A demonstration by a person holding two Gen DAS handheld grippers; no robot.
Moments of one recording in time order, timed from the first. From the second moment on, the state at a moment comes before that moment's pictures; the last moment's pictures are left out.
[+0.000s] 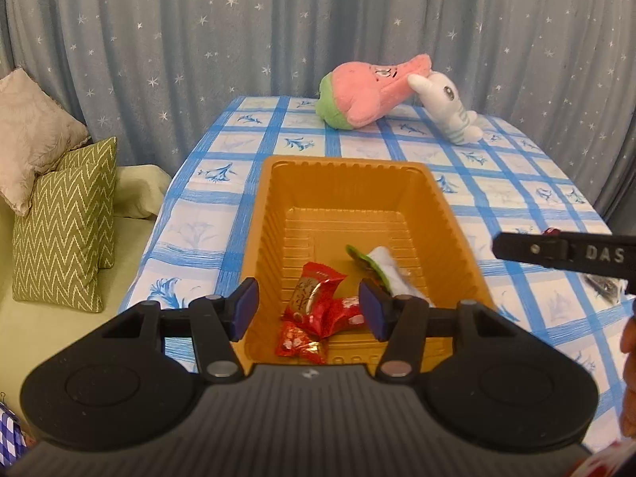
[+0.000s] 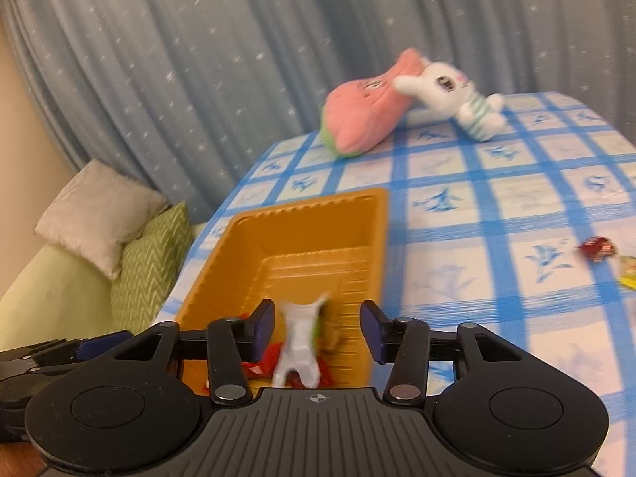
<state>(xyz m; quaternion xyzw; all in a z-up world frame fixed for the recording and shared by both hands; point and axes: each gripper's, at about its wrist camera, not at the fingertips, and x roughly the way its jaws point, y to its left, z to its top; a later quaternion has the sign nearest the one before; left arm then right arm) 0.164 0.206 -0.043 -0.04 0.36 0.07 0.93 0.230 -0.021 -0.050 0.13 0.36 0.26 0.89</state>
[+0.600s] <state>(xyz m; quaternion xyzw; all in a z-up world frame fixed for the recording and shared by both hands) 0.118 0.138 -0.005 -0.04 0.35 0.05 0.94 0.146 -0.114 -0.014 0.11 0.35 0.18 0.91</state>
